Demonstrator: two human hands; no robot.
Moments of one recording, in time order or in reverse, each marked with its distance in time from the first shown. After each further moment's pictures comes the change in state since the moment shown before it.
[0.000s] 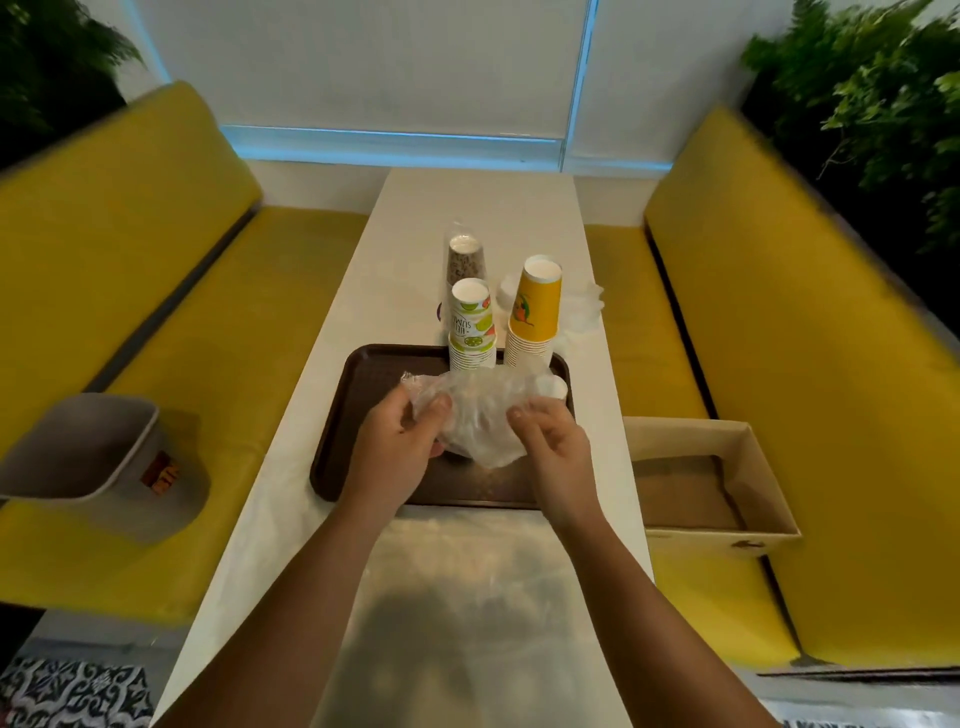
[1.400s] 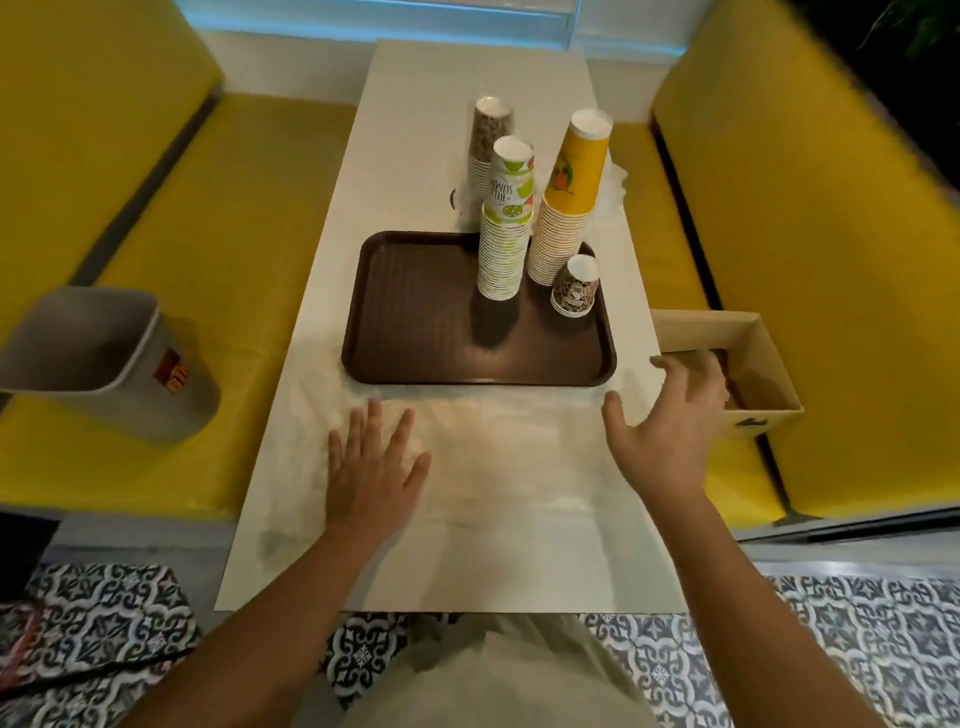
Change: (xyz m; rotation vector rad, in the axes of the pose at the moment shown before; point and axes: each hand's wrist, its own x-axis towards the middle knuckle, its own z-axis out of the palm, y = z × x) left_hand -0.076 -0.234 -0.071 1.297 -0.131 0.120; right_hand -0.098 0.074 -0.043 -0.992 0.398 -0.139
